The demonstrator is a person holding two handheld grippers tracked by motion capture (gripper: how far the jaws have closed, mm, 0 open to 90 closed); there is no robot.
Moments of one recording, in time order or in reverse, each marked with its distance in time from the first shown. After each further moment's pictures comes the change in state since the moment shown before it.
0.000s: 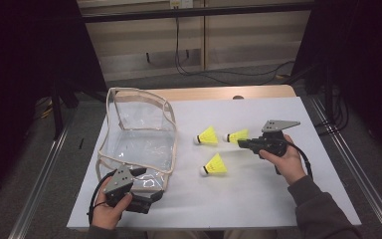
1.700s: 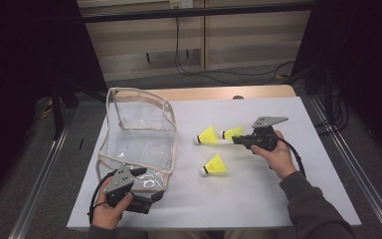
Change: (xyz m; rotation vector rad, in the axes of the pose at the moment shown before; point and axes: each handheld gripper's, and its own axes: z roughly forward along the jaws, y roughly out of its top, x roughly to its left) left arm -0.001 0.000 0.001 -0.006 -0.002 -0.001; right arm -0.012 0.004 0.030 0.043 -0.031 -0.007
